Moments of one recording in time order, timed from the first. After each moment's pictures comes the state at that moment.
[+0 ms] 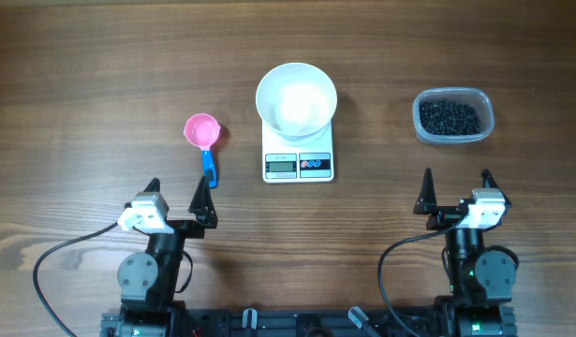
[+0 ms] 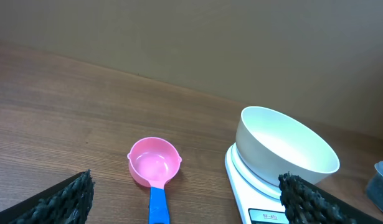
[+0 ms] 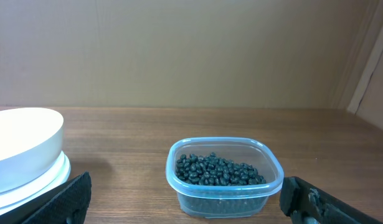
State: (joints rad) left arm -0.08 0.01 0.01 -0.07 0.02 -0.30; right arm 0.01 0.01 0.01 0.00 0.05 -0.02
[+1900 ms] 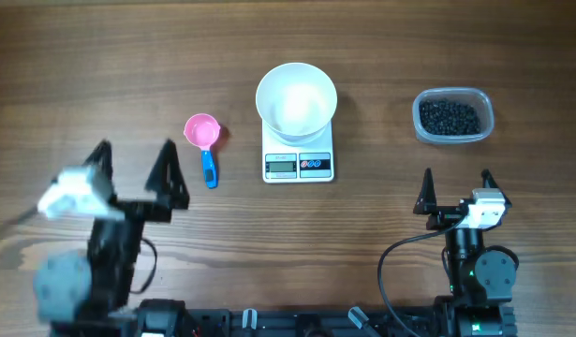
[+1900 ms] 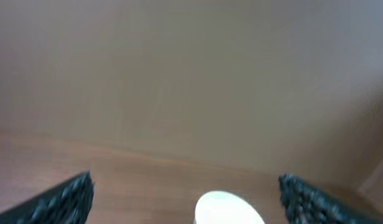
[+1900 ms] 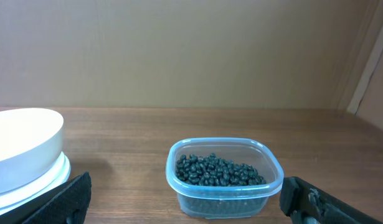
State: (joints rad) left arm -0.08 0.42 0.77 -0.33 0.04 -0.29; right arm 0.01 0.01 0.01 0.01 0.05 -0.02
